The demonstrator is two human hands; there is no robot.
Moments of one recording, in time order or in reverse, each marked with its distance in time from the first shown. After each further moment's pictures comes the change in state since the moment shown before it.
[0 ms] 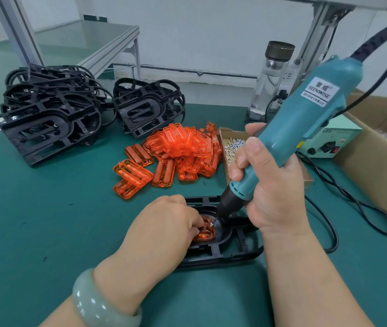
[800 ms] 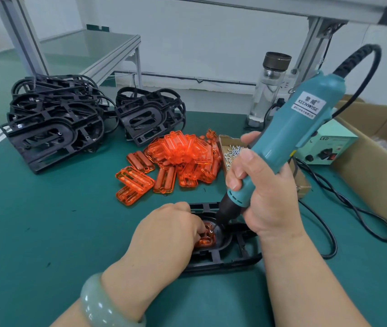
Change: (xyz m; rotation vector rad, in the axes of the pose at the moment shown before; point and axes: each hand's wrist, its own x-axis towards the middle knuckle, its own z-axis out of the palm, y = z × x) left_hand 0.000 0.008 -0.004 0.079 -0.040 -0.019; right_hand 0.002 0.003 0.001 0.065 -0.046 0.035
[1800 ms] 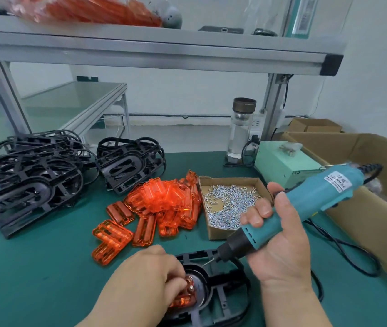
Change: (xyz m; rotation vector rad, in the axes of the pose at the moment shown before) left_hand 0.014 -0.004 -0.015 -0.111 -0.016 0.052; right_hand 0.002 -0.013 -0.040 0.409 0.337 -0.054
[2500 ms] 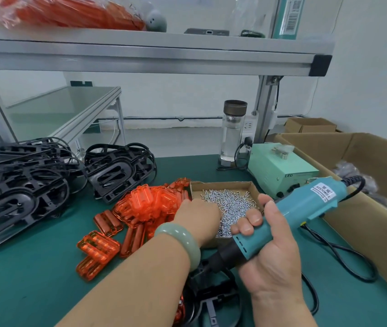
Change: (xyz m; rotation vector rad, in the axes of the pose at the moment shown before) left_hand 0.147 0.053 0.017 0.408 -0.144 0.128; right_hand 0.006 0.003 -0.005 0.044 0.140 0.026
